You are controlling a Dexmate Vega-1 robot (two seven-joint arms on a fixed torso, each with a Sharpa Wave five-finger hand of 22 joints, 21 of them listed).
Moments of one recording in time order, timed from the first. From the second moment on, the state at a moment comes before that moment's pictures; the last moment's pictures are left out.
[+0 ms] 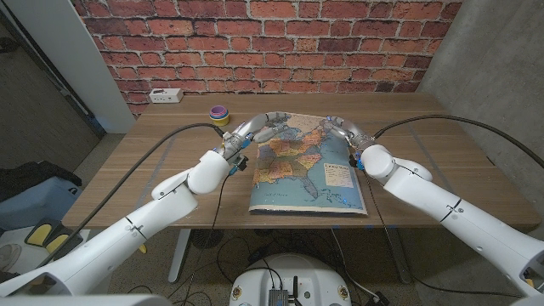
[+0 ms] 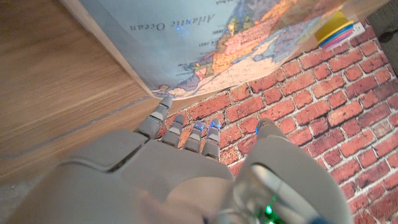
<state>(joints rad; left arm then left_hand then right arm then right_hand) 0.97 0.73 0.50 -1.89 0.17 -0.12 0.20 0.52 0.12 0.62 -0.15 0.26 0.38 -0.04 0.17 0.19 0.41 0.05 0.18 0.37 0.39 0.02 0.21 0.21 0.21 0.17 0.73 0.18 -0.87 -0.74 -0.56 -1.92 0.08 -0.43 -0.28 0.38 0.11 0.26 0.06 0.18 0.16 -0.13 0.18 0.19 0.07 -0.08 0.18 0.19 0.04 -0.03 0.20 0.20 0.18 0.04 0.19 0.17</state>
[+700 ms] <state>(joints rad) 0.97 0.66 0.44 -1.68 -0.09 -0.41 0.16 0.36 0.12 0.55 -0.08 0.19 0.17 -0.04 0.17 0.18 0.20 0.03 0.18 0.27 0.16 0.02 0.18 0.19 0.09 0.08 0.63 0.18 -0.99 -0.66 -0.42 -1.82 0.27 -0.03 -0.31 0.36 0.10 0.24 0.06 0.19 0.17 -0.12 0.18 0.19 0.08 -0.04 0.19 0.19 0.03 -0.04 0.20 0.19 0.17 0.03 0.19 0.17</state>
